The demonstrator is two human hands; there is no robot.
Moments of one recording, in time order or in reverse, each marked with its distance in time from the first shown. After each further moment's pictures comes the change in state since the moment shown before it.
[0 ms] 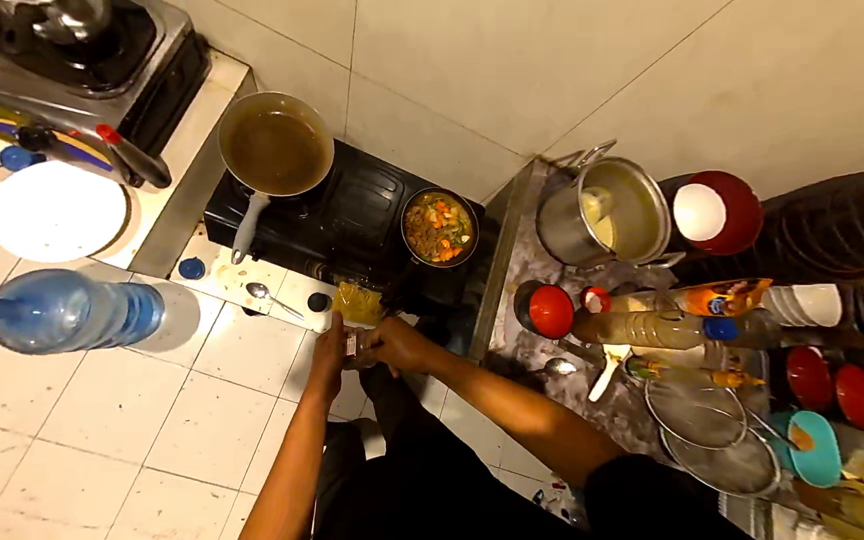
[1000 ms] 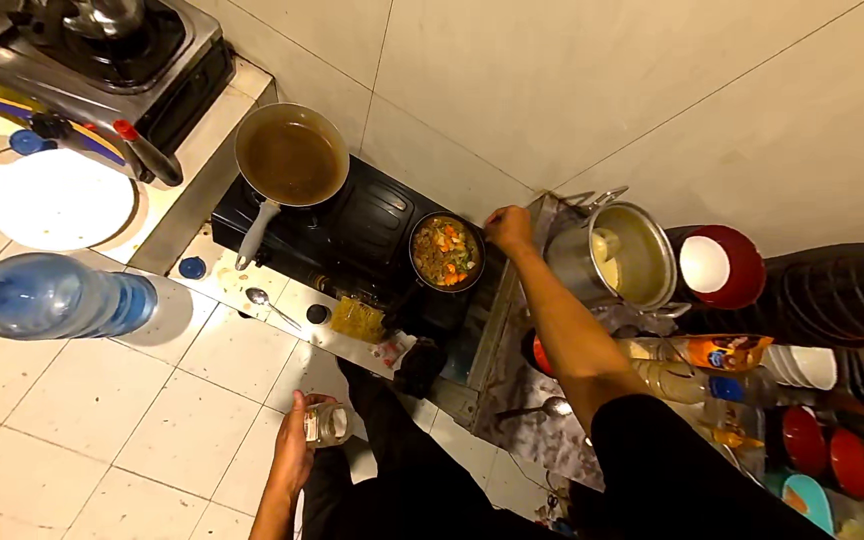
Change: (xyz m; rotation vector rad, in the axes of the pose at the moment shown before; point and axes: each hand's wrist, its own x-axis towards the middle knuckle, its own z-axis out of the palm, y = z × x) left_hand -0.050 -0.086 -0.052 -0.368 0.023 -0.002; right_hand 0.046 0.098 -0.273 -0.308 0.924 0.315
